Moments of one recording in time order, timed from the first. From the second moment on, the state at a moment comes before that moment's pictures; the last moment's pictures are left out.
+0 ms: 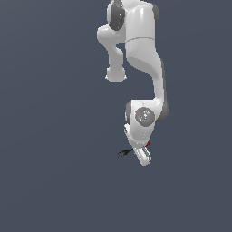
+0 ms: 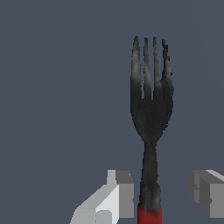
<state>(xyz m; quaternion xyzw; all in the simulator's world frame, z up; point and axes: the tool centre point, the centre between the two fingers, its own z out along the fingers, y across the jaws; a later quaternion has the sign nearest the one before) 0.054 0.098 0.010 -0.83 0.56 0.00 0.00</state>
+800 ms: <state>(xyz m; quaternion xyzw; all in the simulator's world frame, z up) 0.042 0.084 0.032 -0.83 0.56 0.00 0.00</state>
